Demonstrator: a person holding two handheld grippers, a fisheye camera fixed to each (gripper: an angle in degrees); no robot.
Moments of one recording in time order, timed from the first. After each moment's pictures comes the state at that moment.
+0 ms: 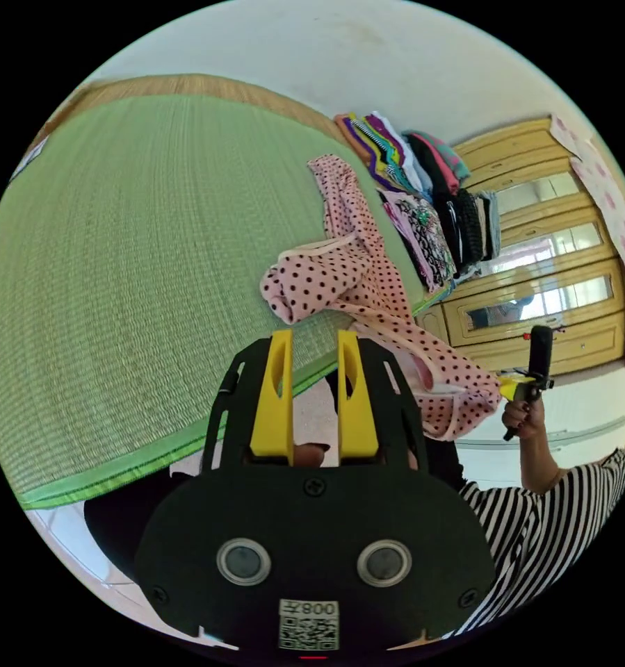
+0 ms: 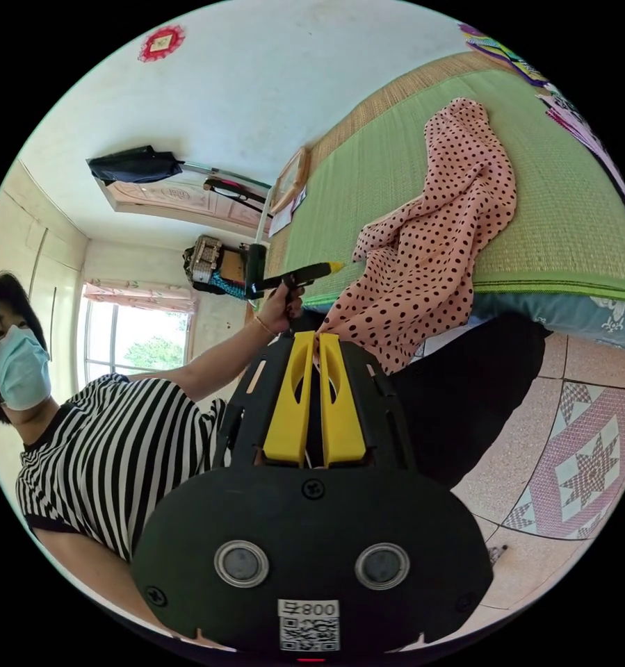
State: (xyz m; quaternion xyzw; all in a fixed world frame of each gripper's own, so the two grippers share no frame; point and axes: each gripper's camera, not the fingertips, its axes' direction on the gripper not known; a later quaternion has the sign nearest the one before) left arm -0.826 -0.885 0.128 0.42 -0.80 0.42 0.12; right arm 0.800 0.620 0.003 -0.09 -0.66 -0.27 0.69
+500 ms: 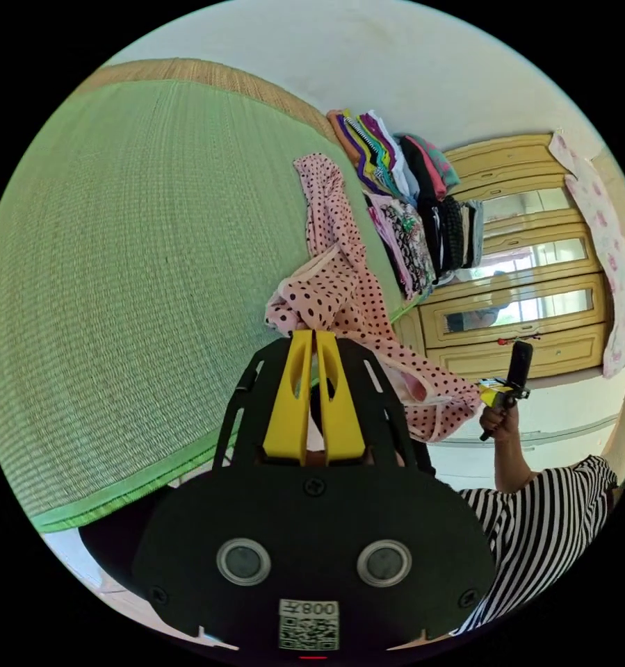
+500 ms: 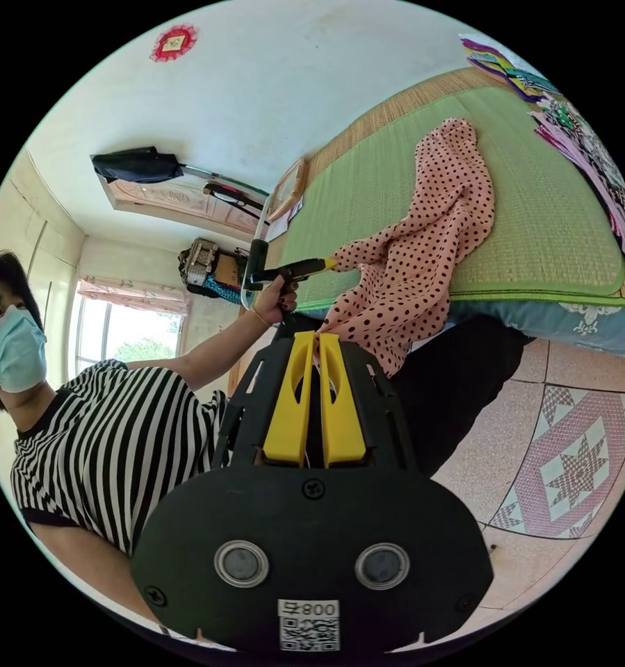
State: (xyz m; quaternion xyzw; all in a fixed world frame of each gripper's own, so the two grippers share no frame) left arm -0.884 -0.894 0.209 0.39 -0.79 0.45 0.17; right arm 0.827 0.678 -0.049 -0.06 -0.65 -0.27 0.71
